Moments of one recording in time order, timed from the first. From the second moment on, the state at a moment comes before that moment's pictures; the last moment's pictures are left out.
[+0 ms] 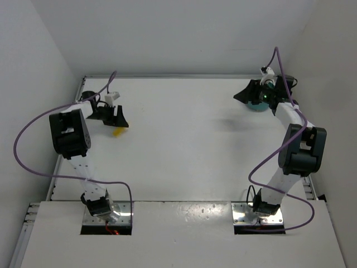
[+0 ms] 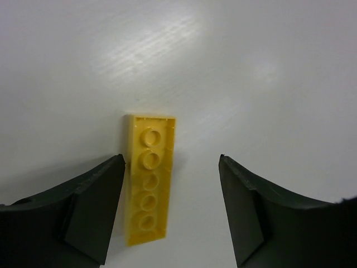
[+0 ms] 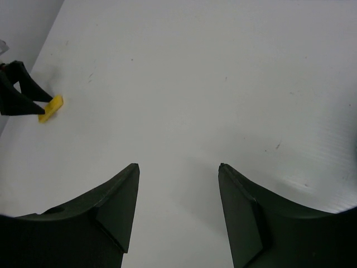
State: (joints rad) left arm 0.27 2.09 1.45 -0.57 0.74 0.45; right arm -0.21 1.77 1.22 0.00 -0.84 0.11
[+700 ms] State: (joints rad) left arm 0.04 1.54 0.99 -0.46 0.39 0.36; right arm -0.20 1.71 1.19 0.00 -0.84 0.13
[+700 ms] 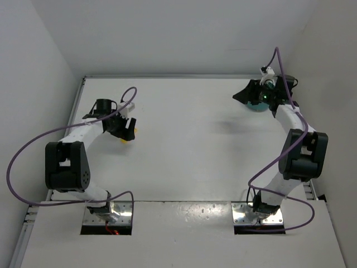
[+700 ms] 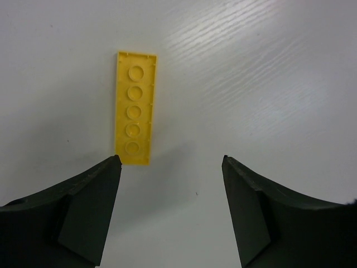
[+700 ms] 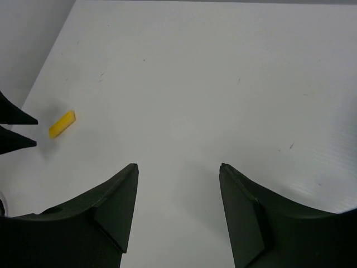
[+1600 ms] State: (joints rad) left arm -0.02 1.72 0.96 -0.33 0.20 0.42; right arm -0.12 1.69 1.18 -0.03 -0.84 0.13
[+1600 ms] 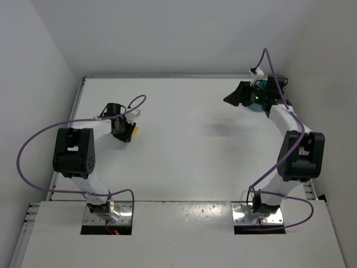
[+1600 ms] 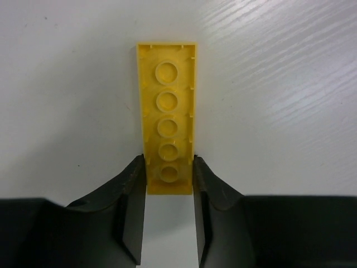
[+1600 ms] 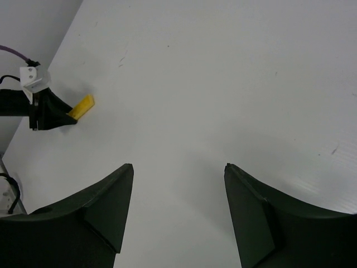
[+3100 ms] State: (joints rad) left arm -0.47 1.29 0.90 -0.30 0.49 0.31; right arm 0.45 1.72 0.97 0.28 -0.92 0.80
